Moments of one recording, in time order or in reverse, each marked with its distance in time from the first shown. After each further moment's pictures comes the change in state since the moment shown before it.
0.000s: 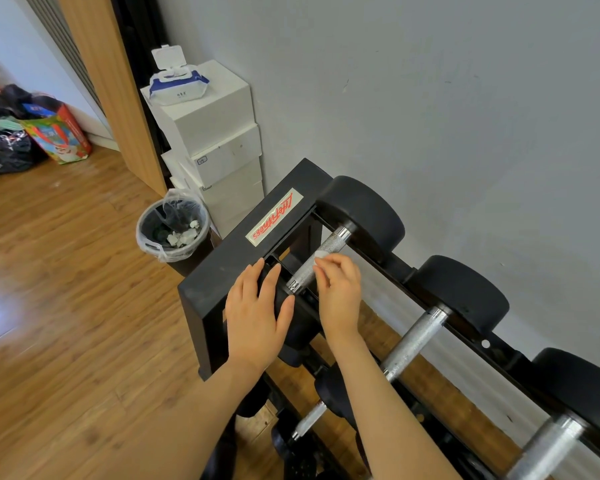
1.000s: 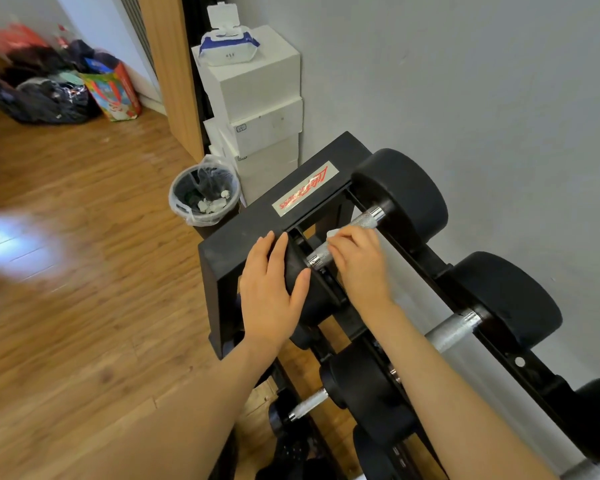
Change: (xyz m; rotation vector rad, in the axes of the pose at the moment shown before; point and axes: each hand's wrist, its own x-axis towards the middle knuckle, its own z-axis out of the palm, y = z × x) left_hand -0.015 0.010 0.013 -0.180 0.159 -0.201; right_hand 0.024 0.013 -0.013 -0.136 -0.294 -0.436
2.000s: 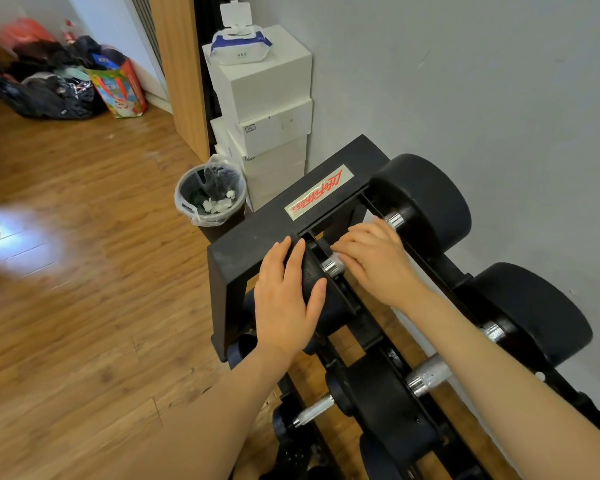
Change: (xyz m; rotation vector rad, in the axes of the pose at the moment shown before) left_hand 0.000 -0.004 0.000 -0.022 -0.003 0.041; right_hand 0.025 0.017 -0.016 -0.116 -0.322 -0.222
